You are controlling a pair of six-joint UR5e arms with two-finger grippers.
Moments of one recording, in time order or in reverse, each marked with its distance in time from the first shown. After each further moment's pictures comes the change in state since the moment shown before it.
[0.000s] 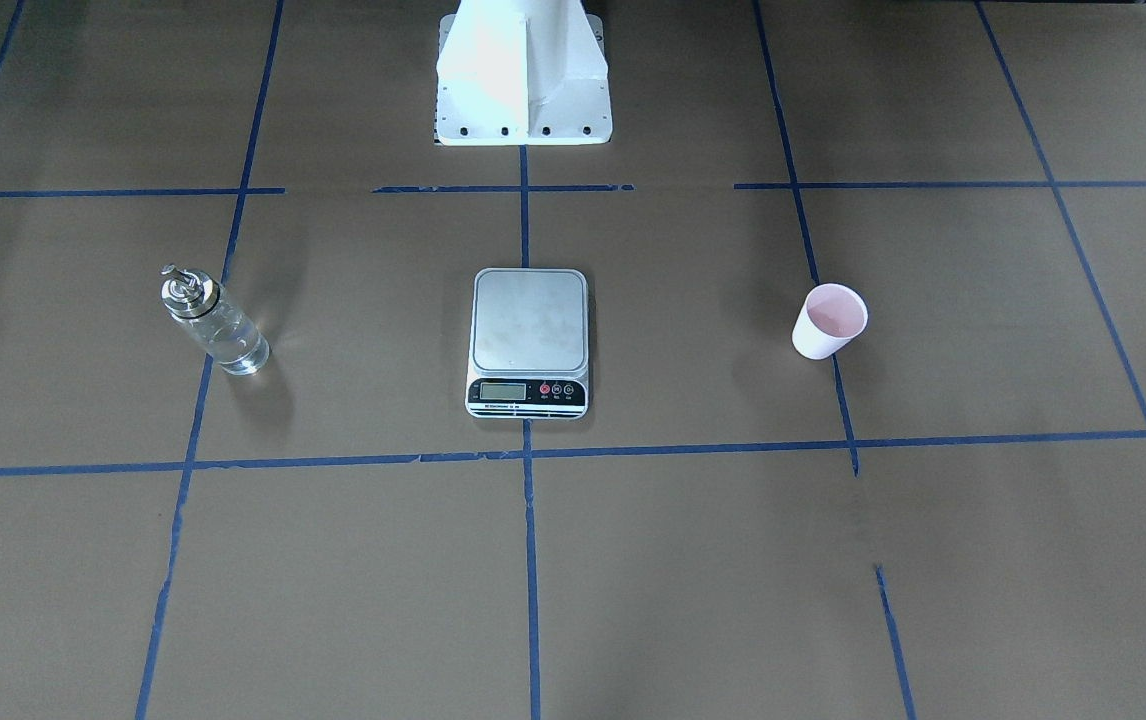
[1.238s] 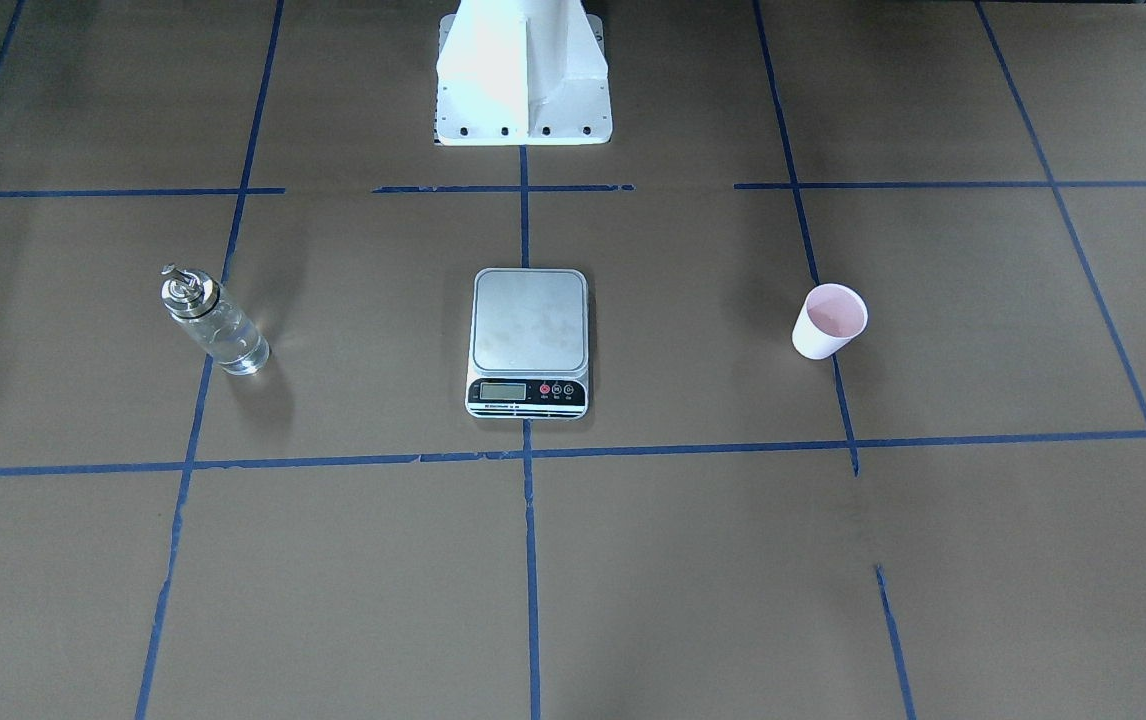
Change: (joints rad) left arm 0.020 -0.004 -0.034 -0.209 -0.003 -0.006; right arm -0.007 0.085 0.008 0.085 -0.002 0.012
